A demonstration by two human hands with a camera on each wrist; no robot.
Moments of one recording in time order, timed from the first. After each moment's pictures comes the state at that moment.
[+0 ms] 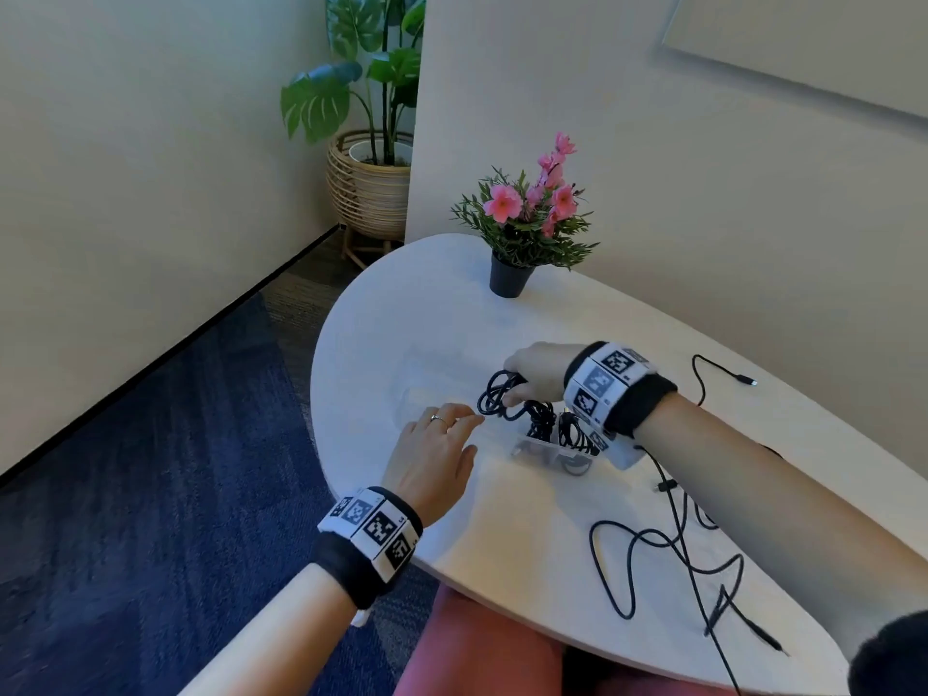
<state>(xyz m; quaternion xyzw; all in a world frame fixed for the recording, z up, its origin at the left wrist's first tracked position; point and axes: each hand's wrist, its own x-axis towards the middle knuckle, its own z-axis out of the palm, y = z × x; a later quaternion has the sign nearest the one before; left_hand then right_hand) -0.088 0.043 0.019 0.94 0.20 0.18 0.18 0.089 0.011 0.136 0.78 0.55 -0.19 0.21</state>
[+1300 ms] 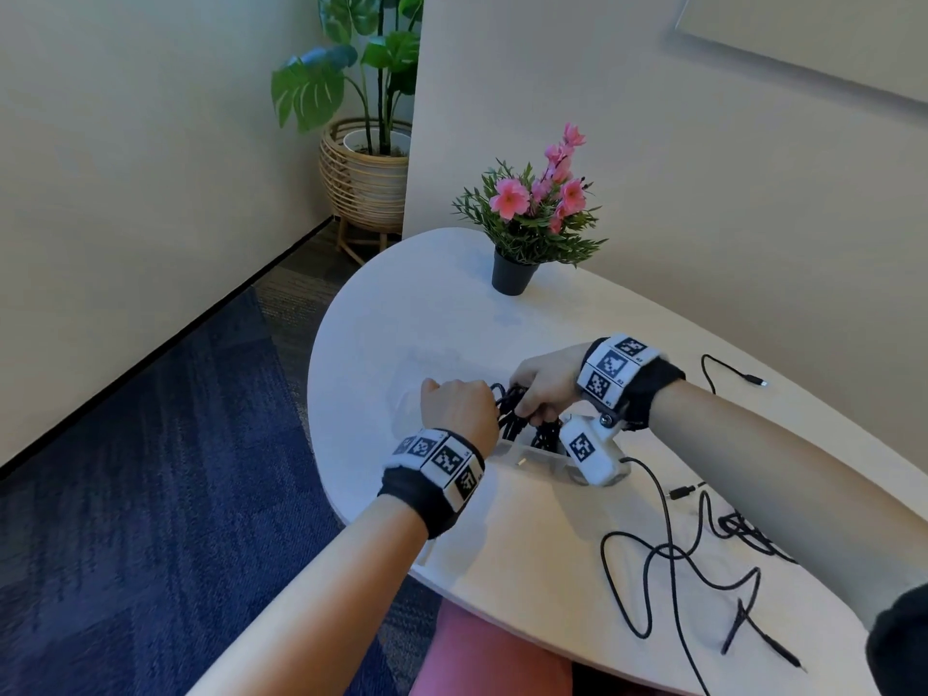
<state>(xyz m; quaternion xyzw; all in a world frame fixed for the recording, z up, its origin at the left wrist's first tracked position) -0.022 0.063 0.061 0.93 0.34 0.01 0.13 0.113 0.024 0.111 0.77 0.40 -0.50 0.04</state>
